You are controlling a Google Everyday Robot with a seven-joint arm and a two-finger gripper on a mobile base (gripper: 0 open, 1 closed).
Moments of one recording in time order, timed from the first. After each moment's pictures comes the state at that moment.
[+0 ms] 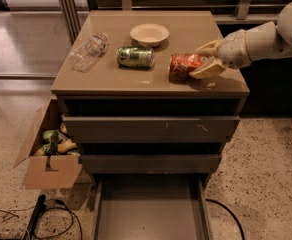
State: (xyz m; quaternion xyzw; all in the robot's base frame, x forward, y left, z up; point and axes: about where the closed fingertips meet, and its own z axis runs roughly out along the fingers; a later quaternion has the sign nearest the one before) arm 0.696 -0.180 0.862 -0.61 0.64 0.14 0.45
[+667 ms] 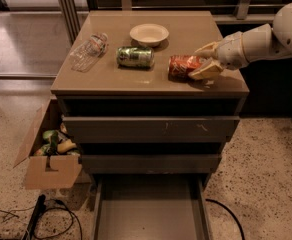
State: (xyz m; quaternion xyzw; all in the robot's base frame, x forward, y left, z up) arm 0.706 -0.179 0.851 -0.60 0.64 0.15 0.44
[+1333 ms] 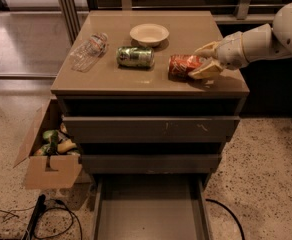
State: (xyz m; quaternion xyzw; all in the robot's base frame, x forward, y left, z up) arm 0.706 -0.179 0.851 -0.60 0.64 0.15 0.44
